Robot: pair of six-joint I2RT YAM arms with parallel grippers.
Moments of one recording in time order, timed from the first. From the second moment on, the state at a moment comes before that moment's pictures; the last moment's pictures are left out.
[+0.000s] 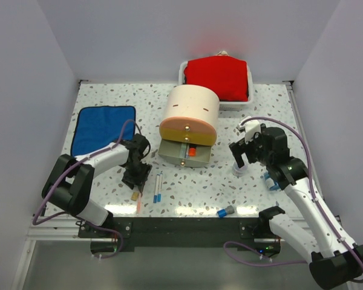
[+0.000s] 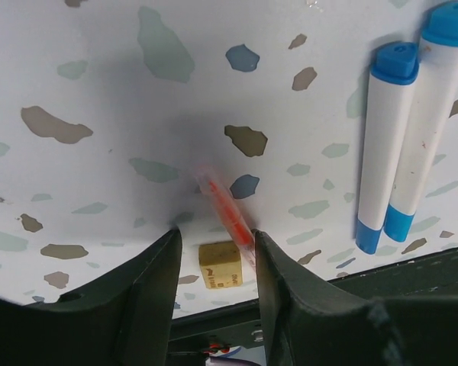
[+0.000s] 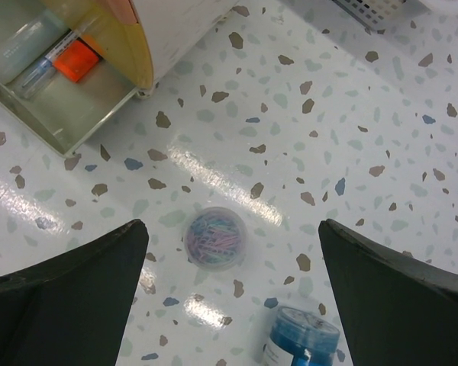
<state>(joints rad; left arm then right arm) -0.45 1.53 0.80 -0.84 0.12 -0.14 0.33 0.83 0.83 -0.59 -0.05 -0.26</state>
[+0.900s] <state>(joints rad) -0.50 1.59 0.97 -0.88 0.16 -0.17 0.33 0.79 0.79 -0.59 -0.05 -0.25</state>
